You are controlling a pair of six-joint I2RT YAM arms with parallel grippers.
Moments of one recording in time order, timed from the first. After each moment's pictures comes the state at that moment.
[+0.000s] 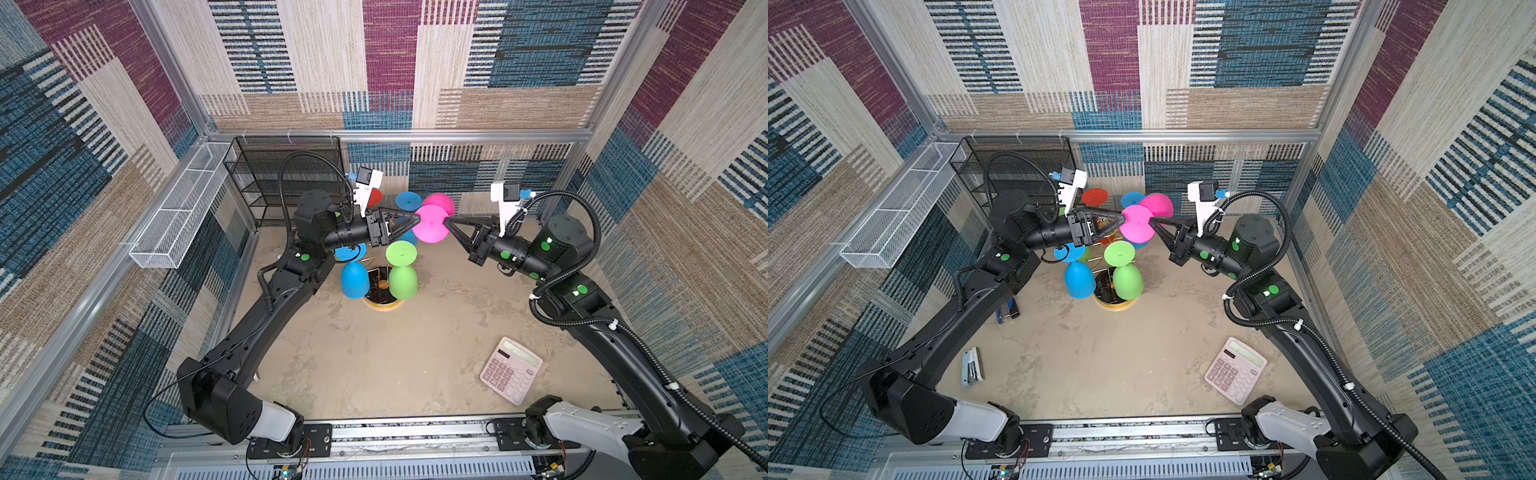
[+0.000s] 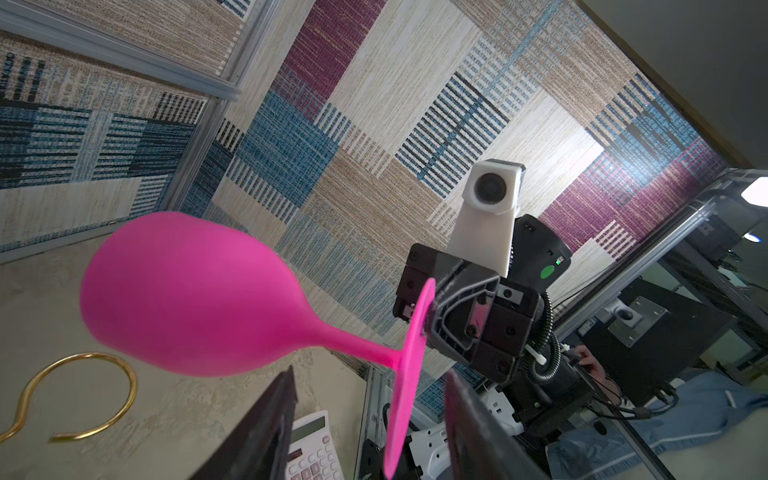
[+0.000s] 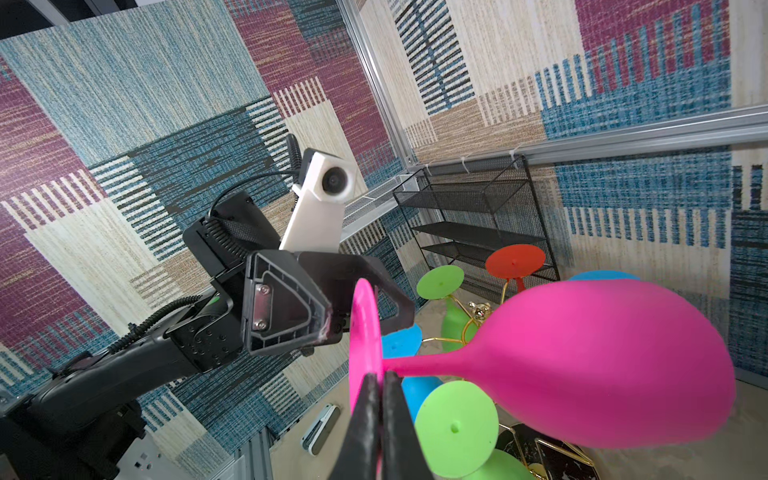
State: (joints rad) left arm -0.46 1.47 1.48 0.16 0.92 -0.76; right arm 0.48 1.12 1.28 -0.04 -0.53 0.47
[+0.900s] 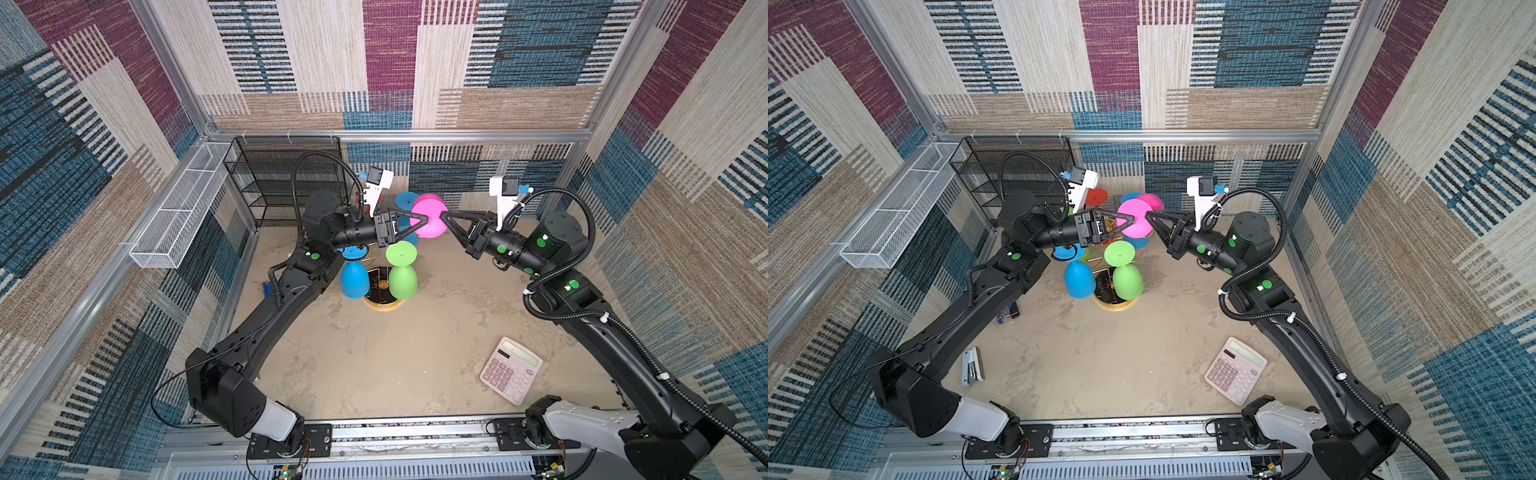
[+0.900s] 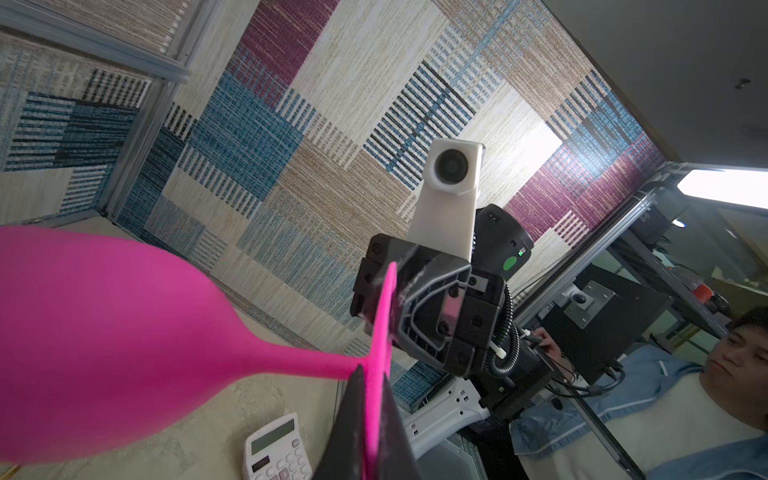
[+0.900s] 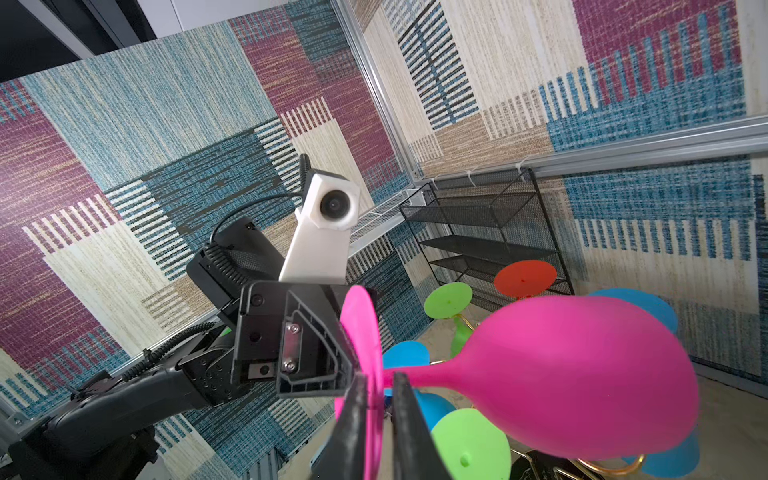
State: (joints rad) left arm -0.50 1.49 1.48 0.24 0.98 -0.86; right arm 0.48 1.16 1.28 0.03 -0.53 0.51
